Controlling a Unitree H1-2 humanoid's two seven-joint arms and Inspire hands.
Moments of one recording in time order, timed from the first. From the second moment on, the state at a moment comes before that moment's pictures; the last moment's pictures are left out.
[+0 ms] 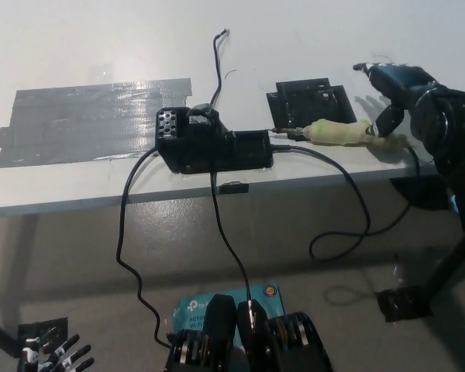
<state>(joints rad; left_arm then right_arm) 0.12 0.27 0.21 0.12 -0.43 0.45 -0.29 -1.02 -0.42 0.53 0.64 -0.69 0.28 0.41</state>
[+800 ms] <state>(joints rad) 0.15 0.28 0.14 0.09 -0.38 0.43 -0.30 -0.96 -0.36 0.53 0.72 -0.69 0.25 0.38</state>
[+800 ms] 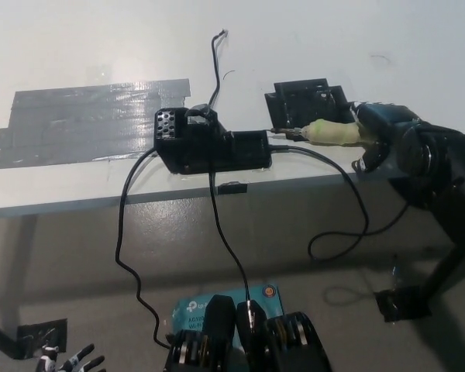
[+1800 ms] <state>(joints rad) 0.16 0.28 0.11 0.06 -0.36 0.42 -0.30 -0.95 -0.38 0.64 0.72 -0.71 0.34 0.50</state>
